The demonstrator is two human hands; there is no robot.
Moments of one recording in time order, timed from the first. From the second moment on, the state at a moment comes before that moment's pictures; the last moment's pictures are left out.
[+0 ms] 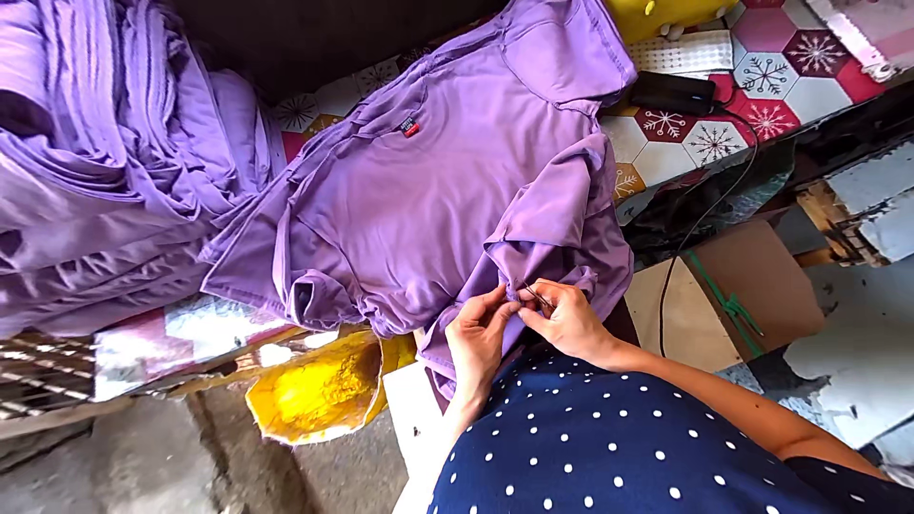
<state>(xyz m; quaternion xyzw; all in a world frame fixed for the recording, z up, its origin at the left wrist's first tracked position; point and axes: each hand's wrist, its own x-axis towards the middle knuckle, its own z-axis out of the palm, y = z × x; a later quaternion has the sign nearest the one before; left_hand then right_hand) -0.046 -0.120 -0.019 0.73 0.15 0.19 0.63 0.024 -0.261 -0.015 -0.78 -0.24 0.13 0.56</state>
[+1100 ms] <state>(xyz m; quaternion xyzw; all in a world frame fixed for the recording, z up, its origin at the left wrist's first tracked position) -0.056 -0.103 -0.009 0.55 0.31 0.09 0.77 0.039 -0.256 -0.011 -0.70 -0.22 0.39 0.55</state>
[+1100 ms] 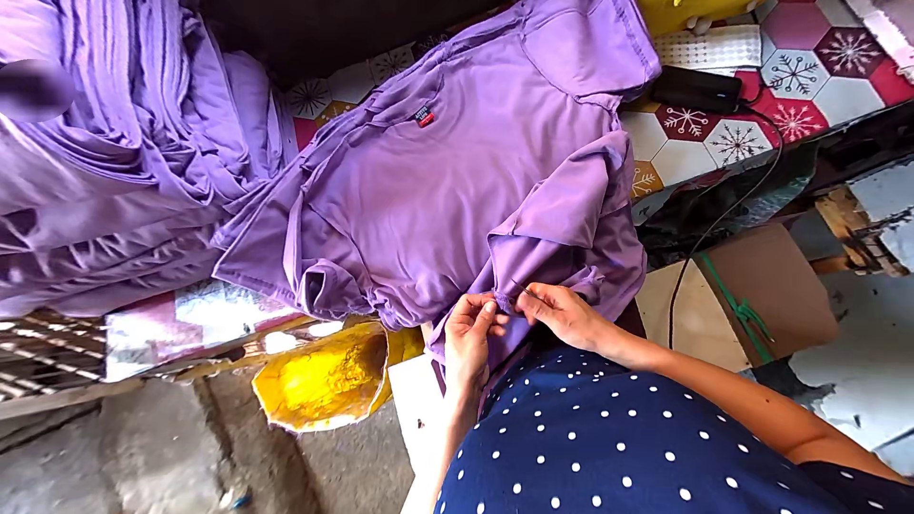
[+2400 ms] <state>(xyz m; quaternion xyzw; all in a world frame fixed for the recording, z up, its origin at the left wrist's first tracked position) -0.137 0.037 0.013 0.88 0.42 0.09 0.20 0.045 -0.263 -0.015 -0.84 -0.30 0.07 0.44</state>
